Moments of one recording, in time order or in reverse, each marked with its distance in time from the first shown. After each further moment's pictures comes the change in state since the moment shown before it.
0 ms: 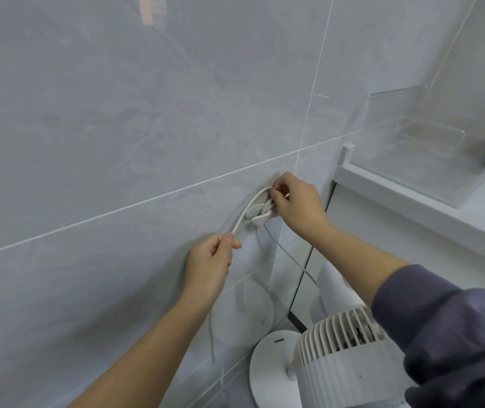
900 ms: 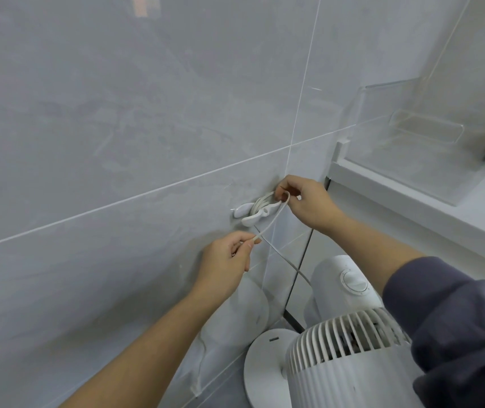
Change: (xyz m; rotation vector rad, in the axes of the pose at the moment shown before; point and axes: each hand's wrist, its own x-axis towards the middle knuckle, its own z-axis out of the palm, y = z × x) left_hand 0.010 -0.001 0.034 0.226 -0.172 0.139; right_hand 0.013 0.044 -0.022 0.145 -0.213 -0.044
